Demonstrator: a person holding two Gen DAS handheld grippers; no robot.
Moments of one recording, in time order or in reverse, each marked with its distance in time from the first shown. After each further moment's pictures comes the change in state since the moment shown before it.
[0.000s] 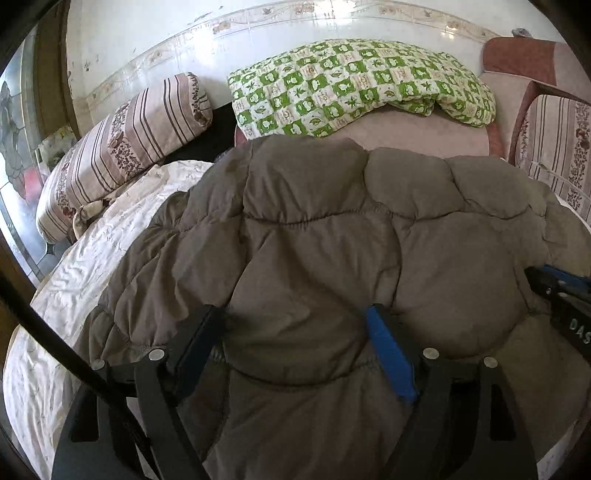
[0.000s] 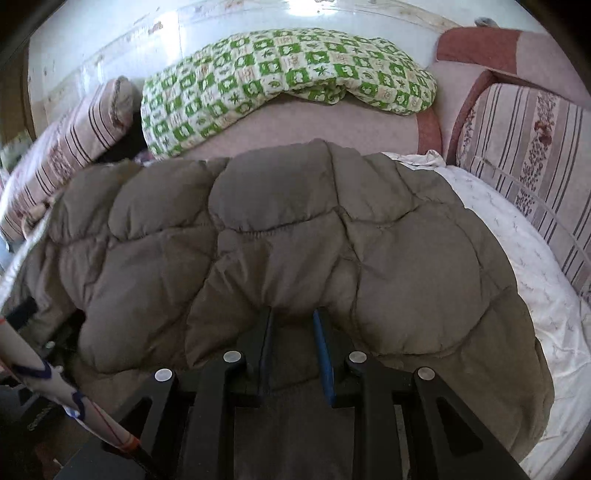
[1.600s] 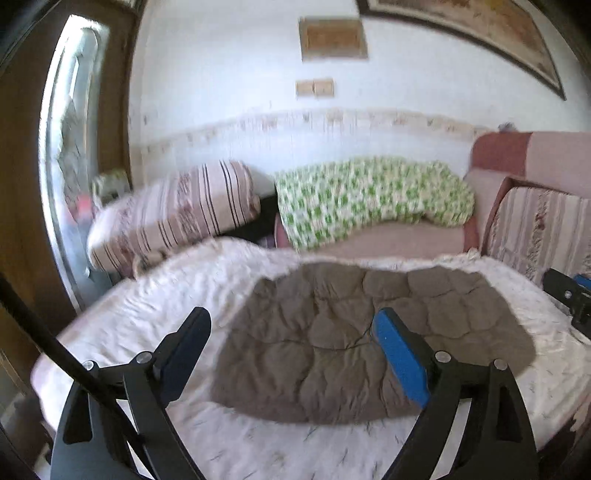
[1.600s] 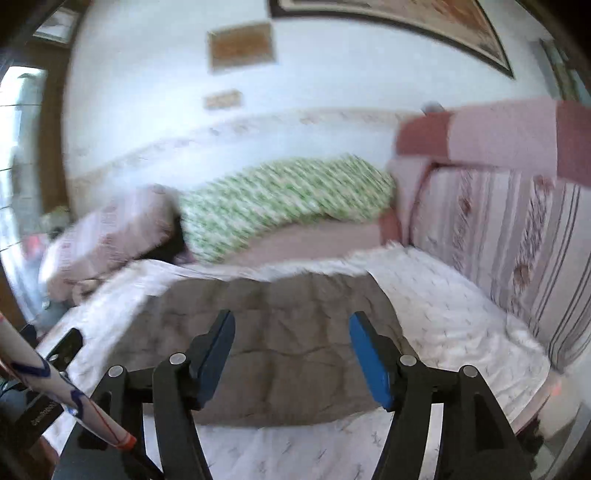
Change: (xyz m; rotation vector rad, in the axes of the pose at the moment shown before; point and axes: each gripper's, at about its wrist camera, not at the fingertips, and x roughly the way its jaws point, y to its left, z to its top) left arm -0.258 0.064 -0.027 -0.093 -0.344 -0.001; right arm -0.285 -0.015 -0.038 0.057 -0.394 0.064
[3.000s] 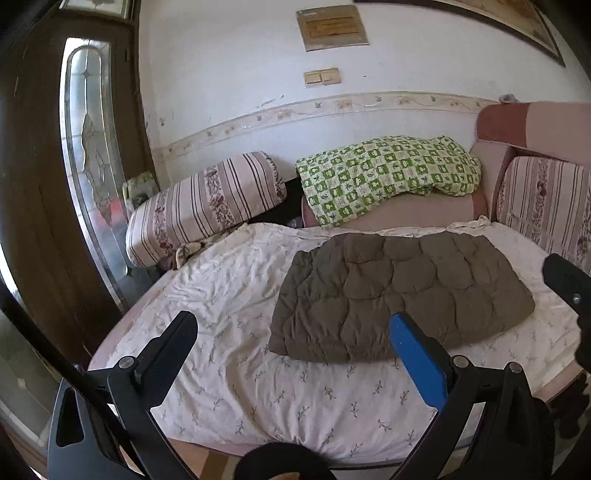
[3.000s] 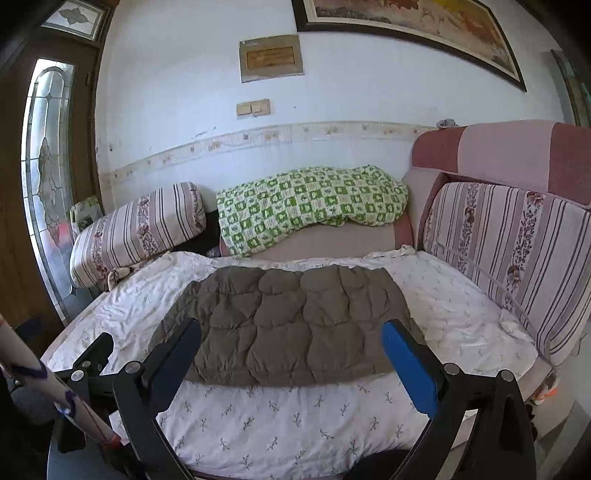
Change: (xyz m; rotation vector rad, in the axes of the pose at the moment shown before) left arm -0.074 0.022 -0.005 0.097 0.113 0.103; right arm -0.071 0.048 -0.021 -0.023 0.013 0.021
